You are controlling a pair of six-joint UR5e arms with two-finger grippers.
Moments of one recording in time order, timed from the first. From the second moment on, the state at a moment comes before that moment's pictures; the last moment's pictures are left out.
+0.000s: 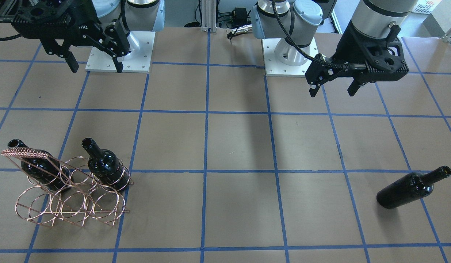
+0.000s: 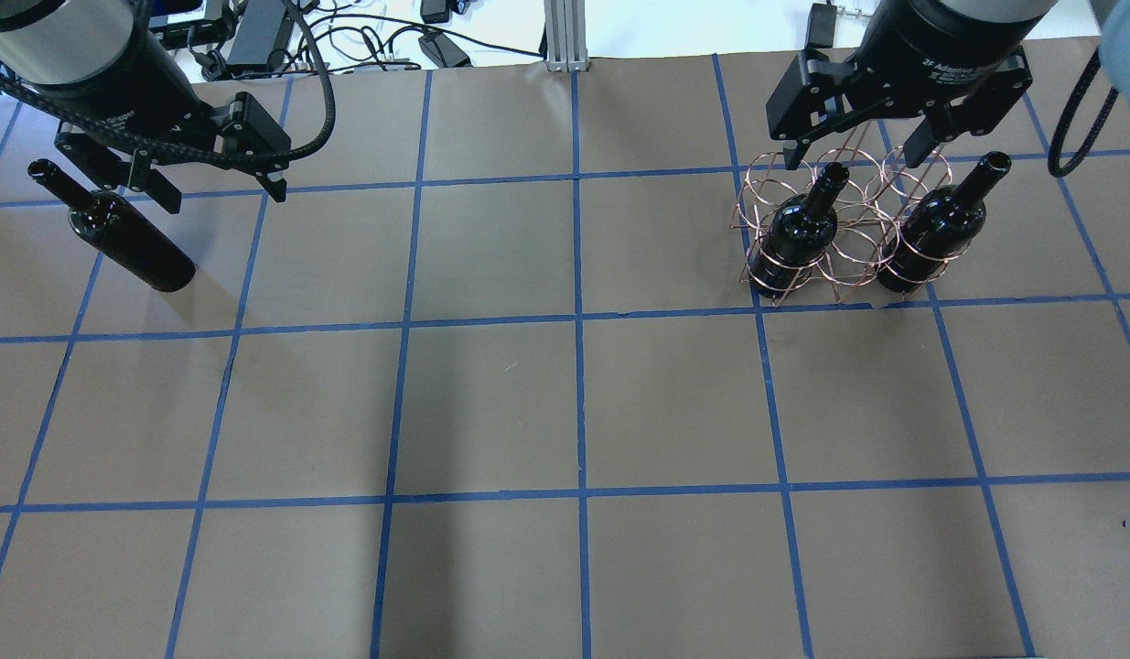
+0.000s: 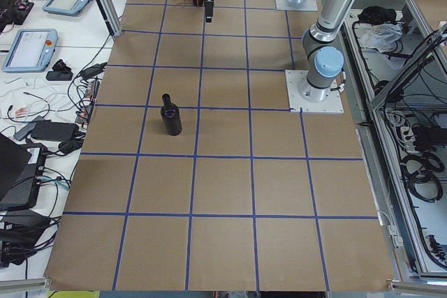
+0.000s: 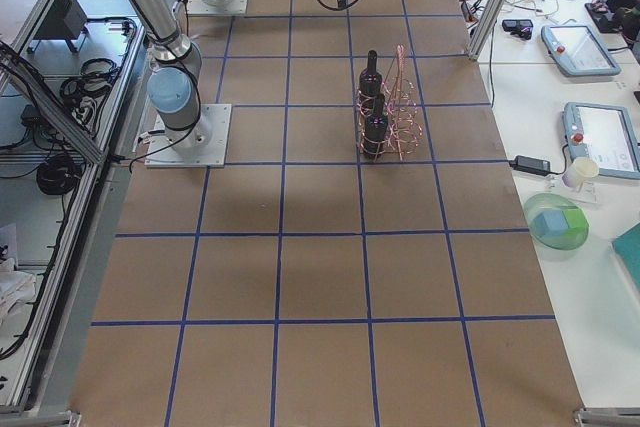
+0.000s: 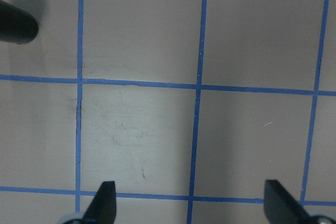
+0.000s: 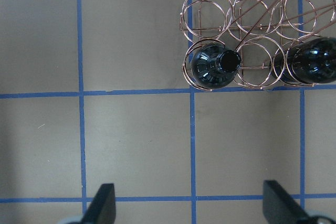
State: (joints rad) left arm -1.48 -1.54 -1.54 -1.59 1.56 0.03; right arm 1.60 -1.64 1.50 -1.56 -1.55 0.05
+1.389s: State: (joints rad) left arm -1.29 -1.58 -1.52 -1.50 1.59 0.28; right arm 1.60 -1.64 1.50 -1.56 -1.55 0.05
